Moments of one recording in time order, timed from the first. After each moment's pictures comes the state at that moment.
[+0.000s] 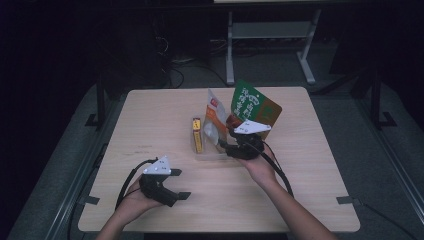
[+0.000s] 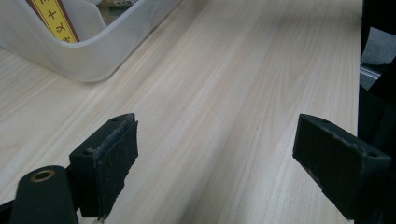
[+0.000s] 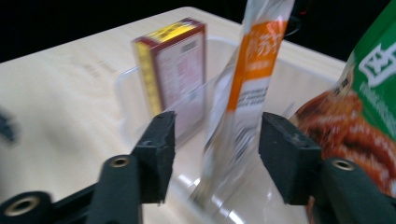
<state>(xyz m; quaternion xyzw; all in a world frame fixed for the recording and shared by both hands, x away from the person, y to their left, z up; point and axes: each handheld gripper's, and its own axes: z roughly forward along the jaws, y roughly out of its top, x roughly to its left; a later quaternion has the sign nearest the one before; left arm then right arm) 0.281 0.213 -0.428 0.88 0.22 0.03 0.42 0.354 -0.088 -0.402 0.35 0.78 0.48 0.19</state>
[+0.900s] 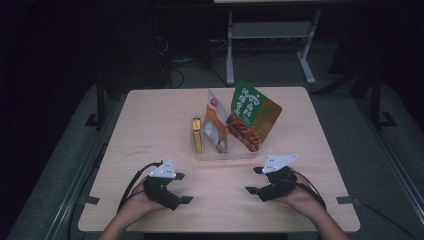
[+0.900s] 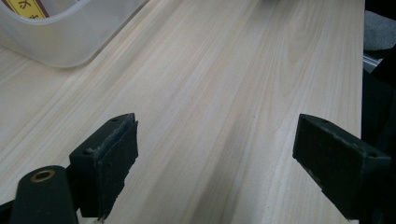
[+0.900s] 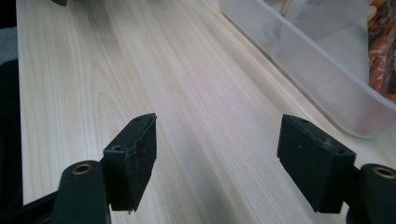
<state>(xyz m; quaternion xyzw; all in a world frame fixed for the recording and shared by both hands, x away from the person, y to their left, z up) 0.281 0.205 -0.440 0.89 0.21 0.02 0.40 0.281 -0.164 -0.433 0.24 0.88 0.40 0.08</state>
